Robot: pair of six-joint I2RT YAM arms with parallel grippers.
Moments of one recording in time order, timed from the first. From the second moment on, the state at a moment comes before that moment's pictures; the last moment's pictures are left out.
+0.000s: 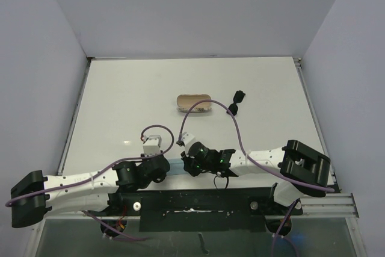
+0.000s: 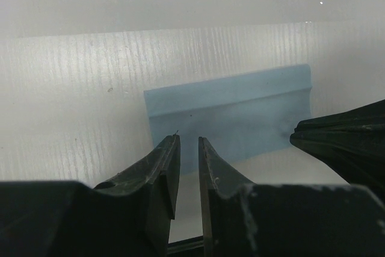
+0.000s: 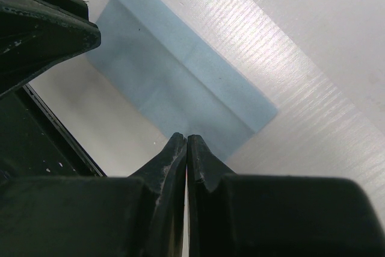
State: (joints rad) left arm -1.20 0.94 0.41 -0.43 -0.62 -1.01; right arm 1.16 1.53 0.69 0.05 0.06 0.39
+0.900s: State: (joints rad) left arm -1.20 0.97 0.41 -0.44 -0.63 -1.10; right arm 1.10 1.49 0.63 0.05 0.10 0.39
